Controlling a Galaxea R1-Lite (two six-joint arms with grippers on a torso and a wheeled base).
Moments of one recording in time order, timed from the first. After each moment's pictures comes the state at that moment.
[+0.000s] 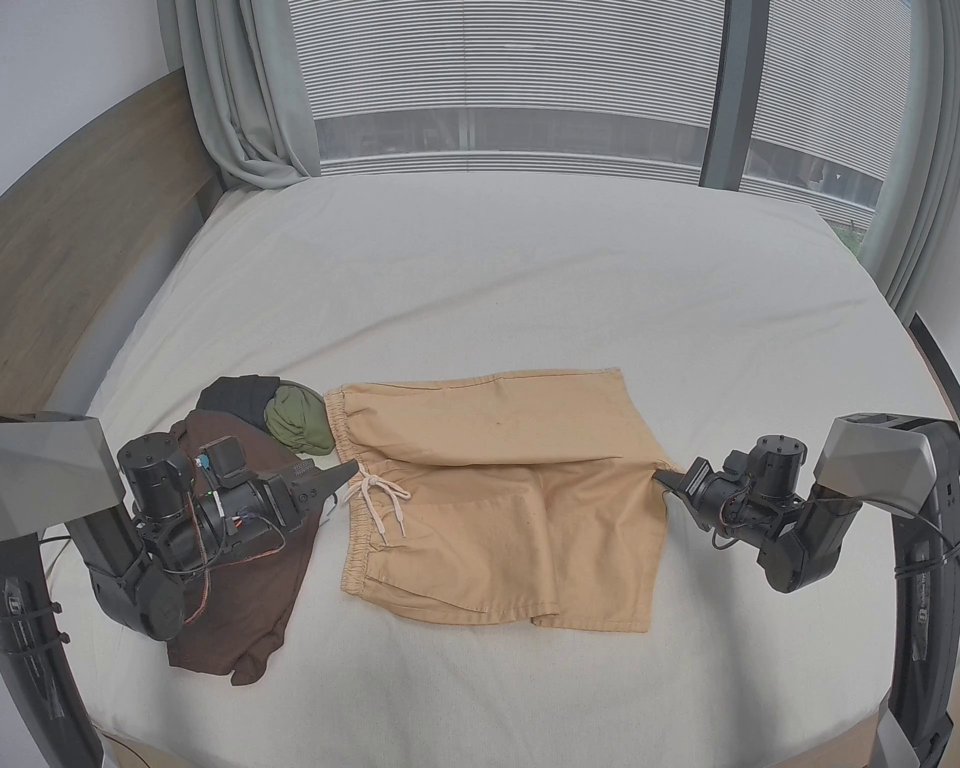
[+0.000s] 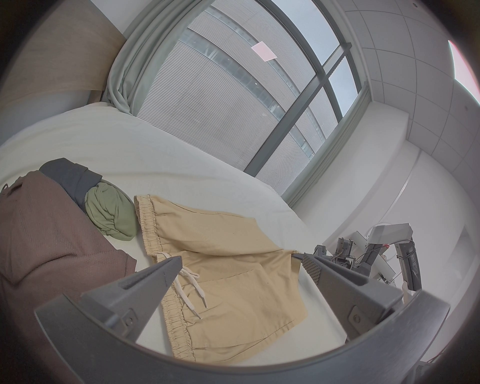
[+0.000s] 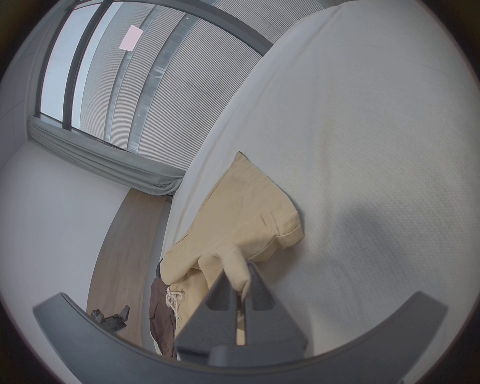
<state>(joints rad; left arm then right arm) -0.12 2.16 -0.50 -1.55 -0.58 -0.39 0.14 2.47 -0.87 -1.32 0.37 0.88</state>
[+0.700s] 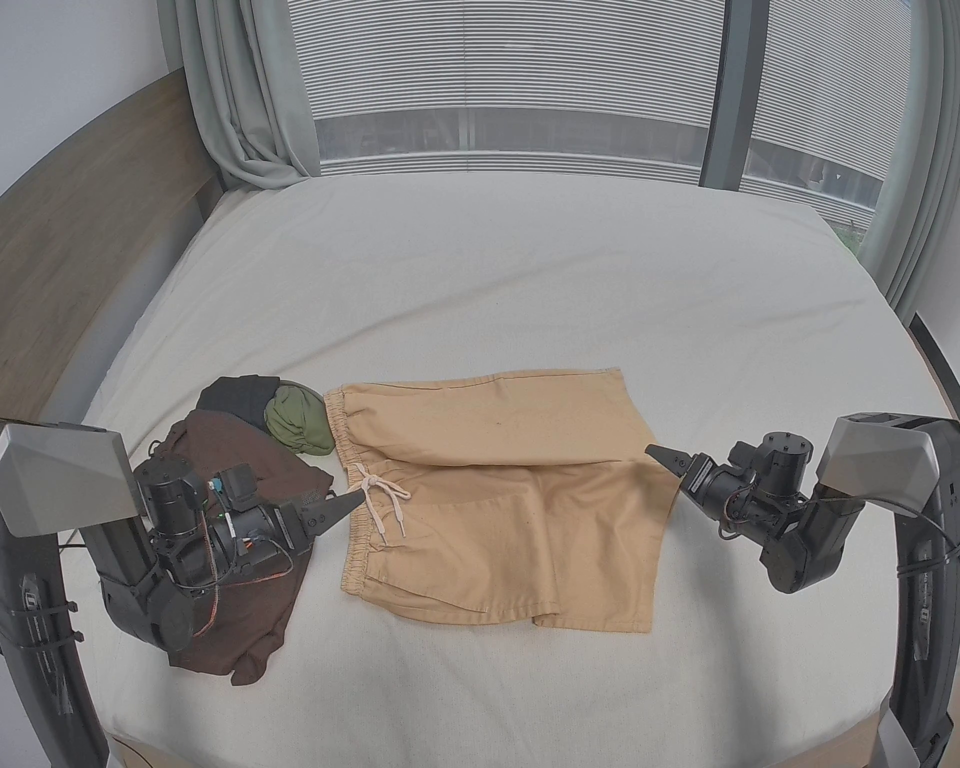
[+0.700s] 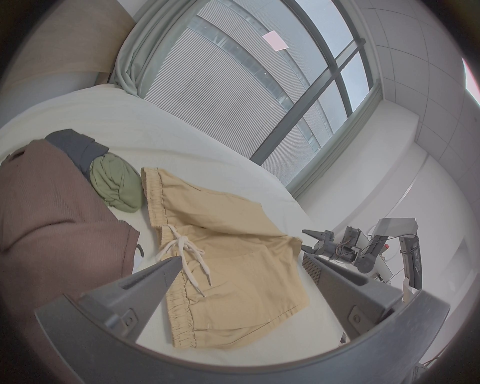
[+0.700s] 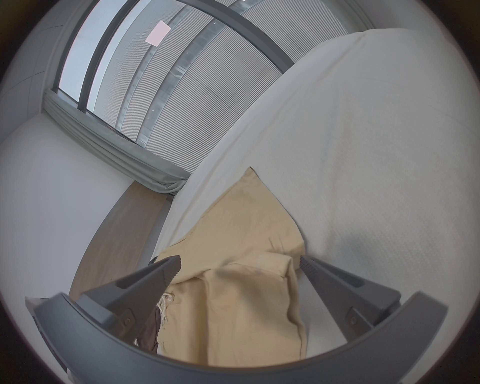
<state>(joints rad) -0.12 2.23 -0.48 -1.55 -0.58 -0.39 0.13 2.46 -0.85 -1.38 0.33 0.75</state>
